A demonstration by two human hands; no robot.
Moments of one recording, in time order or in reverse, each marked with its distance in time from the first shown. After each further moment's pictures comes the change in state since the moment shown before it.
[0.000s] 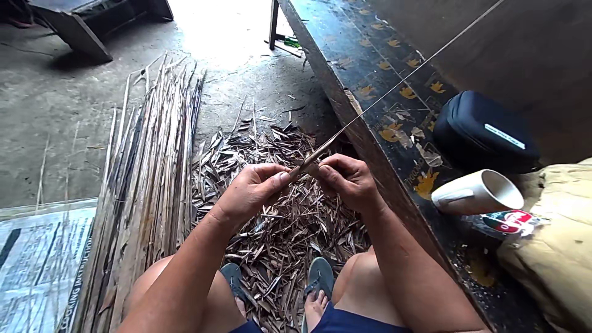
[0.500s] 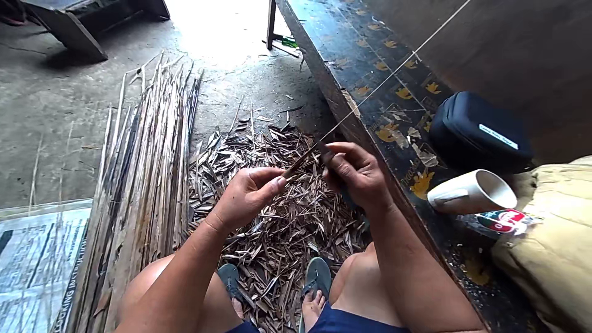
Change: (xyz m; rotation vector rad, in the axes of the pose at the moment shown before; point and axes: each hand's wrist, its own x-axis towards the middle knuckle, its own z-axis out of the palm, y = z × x) left_hand -0.005 -0.010 -0.002 0.248 0.076 0.117; right_hand 0.000 -0.012 -0.012 0.102 0.078 0.073
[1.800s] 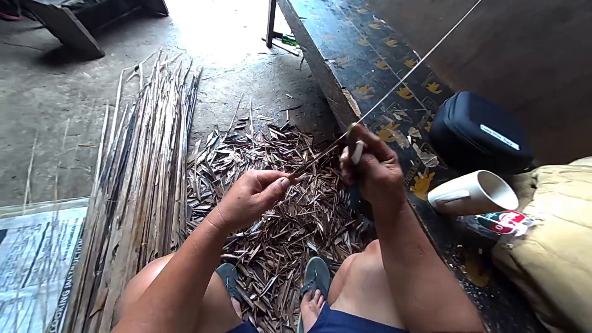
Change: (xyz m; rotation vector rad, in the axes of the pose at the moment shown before) left_hand 0.005 -0.001 0.001 0.012 -0.125 0.013; right_hand 0.003 -0.008 -0.017 0.085 0.131 -0.120
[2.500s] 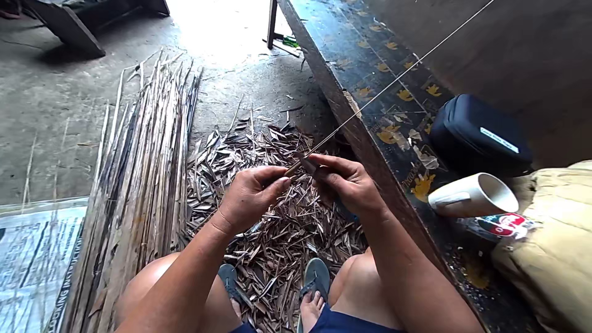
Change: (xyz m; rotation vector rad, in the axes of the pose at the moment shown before) left_hand -0.003 0.002 0.007 0.123 0.228 -0.007; right_hand -0.010 0.007 0.033 -0.042 -0.196 0.244
